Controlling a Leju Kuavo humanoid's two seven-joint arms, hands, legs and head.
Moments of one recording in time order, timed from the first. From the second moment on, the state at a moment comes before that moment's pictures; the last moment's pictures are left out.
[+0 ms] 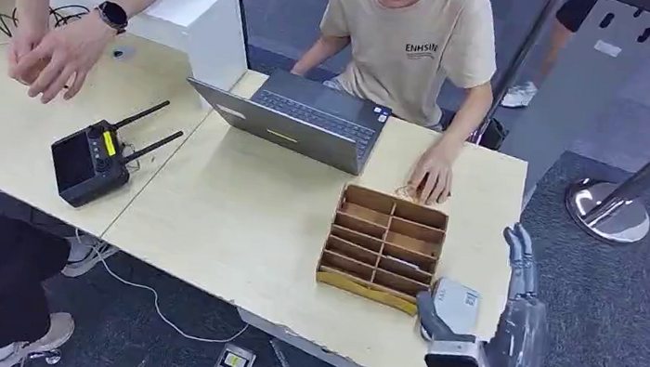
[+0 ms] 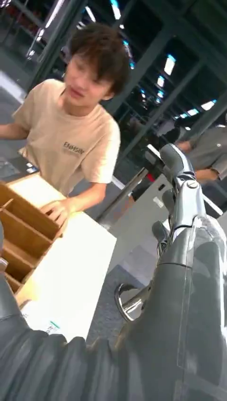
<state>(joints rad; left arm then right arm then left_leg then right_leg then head) -0.11 0.05 -0.88 -0.20 0.79 0.46 -0.13 0.03 -0.33 0.53 -1.85 0.79 -0.62 0.18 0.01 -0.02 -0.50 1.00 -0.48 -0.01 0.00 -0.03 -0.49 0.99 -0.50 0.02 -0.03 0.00</state>
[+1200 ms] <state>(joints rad) -0.13 0.02 -0.88 -0.20 0.77 0.44 -0.14 -0.11 -0.33 0.63 -1.57 0.94 -0.58 0.22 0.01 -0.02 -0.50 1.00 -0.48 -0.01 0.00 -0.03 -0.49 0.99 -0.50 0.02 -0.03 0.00</state>
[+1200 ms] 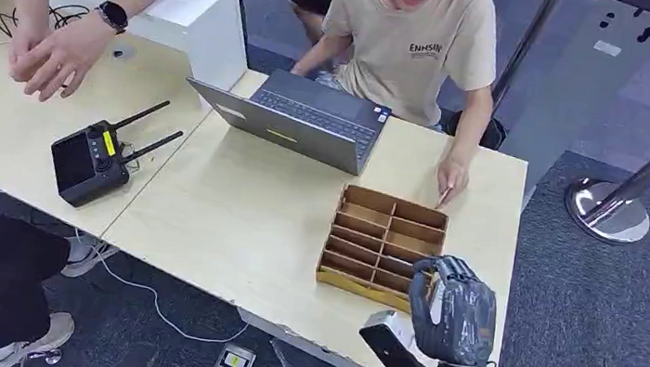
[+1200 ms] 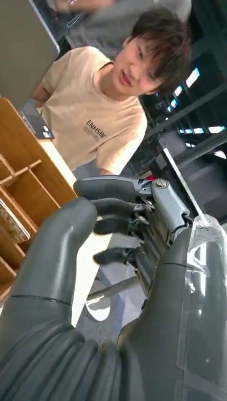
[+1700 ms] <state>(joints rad) -0.13 0.02 -0.88 -0.20 0.76 0.44 -0.13 -0.11 -0.34 0.63 -1.55 0.95 -0.57 0.23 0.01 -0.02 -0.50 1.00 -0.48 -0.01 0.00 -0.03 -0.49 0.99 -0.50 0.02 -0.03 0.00</state>
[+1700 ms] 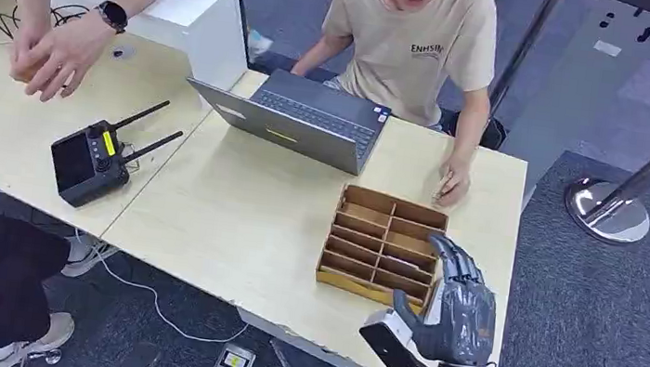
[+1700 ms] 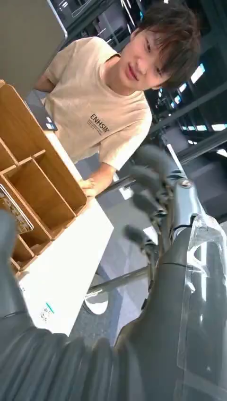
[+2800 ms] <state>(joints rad) -0.14 0.01 -0.90 -0.20 0.76 0.44 -0.13 -0.12 -0.34 0.63 -1.53 0.94 -0.56 0.22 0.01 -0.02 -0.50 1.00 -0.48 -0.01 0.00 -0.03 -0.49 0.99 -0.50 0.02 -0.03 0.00</state>
